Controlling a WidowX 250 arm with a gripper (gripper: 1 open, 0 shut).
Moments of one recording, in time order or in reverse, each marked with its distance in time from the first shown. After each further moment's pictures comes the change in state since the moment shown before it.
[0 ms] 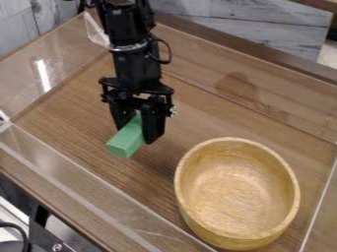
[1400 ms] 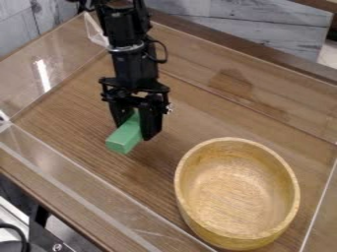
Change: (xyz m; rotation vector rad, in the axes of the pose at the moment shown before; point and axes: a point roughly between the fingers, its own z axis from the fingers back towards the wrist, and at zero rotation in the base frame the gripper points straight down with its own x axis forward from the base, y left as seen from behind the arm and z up) arm 0.012 0.013 -0.006 -0.011 0.008 -0.006
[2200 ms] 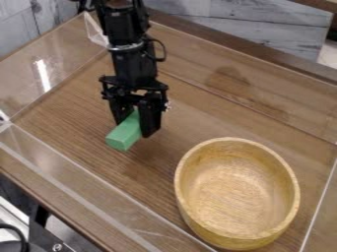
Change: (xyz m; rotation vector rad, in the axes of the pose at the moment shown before) arm 0.007 0.006 0.001 -0.002 -0.003 -0.005
